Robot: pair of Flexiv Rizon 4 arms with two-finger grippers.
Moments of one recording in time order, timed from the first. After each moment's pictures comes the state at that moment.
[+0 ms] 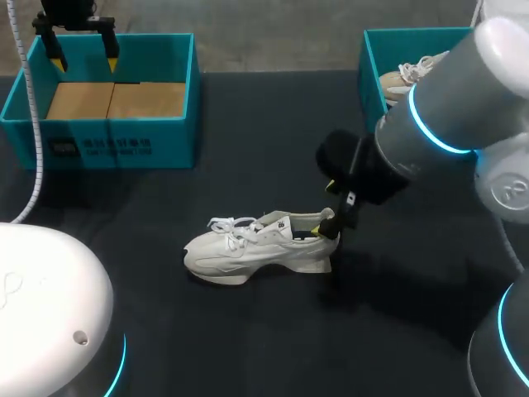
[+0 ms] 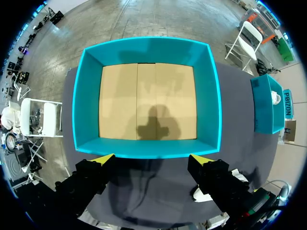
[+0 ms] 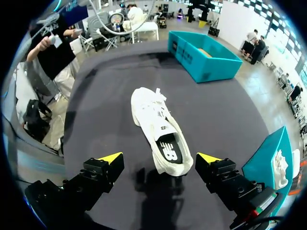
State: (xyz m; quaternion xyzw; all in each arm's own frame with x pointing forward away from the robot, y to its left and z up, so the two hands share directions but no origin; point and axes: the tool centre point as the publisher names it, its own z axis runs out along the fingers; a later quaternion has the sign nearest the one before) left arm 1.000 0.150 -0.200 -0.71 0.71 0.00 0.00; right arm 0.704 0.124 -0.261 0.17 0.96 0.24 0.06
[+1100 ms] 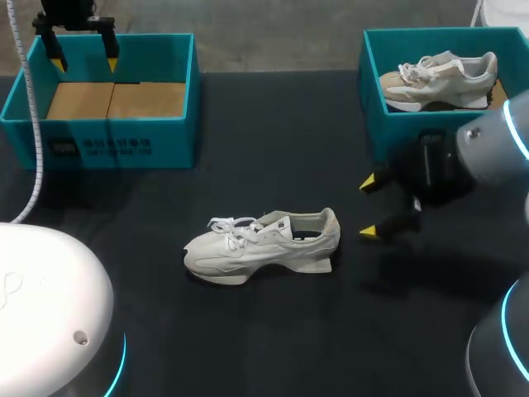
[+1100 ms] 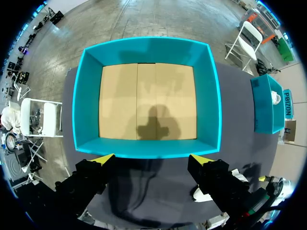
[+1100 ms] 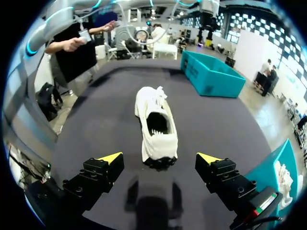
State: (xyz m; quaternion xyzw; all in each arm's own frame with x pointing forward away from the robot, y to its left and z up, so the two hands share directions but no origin) left arm 1.000 0.150 -0.200 -0.71 0.71 0.00 0.00; right arm 0.727 0.051 -0.298 0.05 0.93 0.36 0.06
